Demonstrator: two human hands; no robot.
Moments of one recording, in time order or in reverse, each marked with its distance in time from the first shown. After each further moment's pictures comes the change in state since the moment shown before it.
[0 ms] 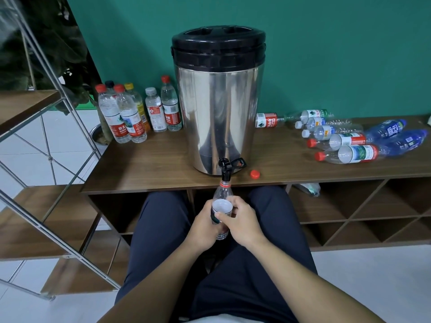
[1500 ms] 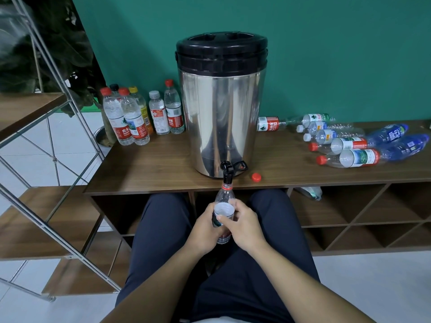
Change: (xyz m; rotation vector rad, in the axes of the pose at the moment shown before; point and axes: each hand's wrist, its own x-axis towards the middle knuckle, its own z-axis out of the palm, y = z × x) left_hand -0.003 0.001 0.001 -0.039 0.006 0.034; right_hand -0.009 -0.005 -0.003 0.044 -0.009 -0.052
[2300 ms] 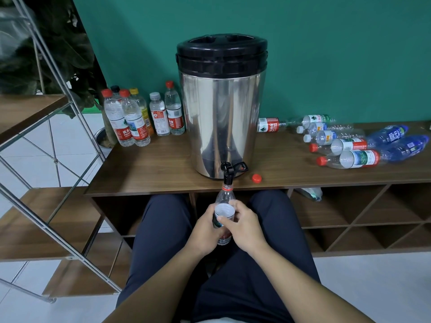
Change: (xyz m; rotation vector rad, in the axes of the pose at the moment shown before) left_hand 0.000 0.000 0.000 0.006 -0.004 -0.003; right_hand -0.001 0.000 -0.001 0.008 -0.020 -0.009
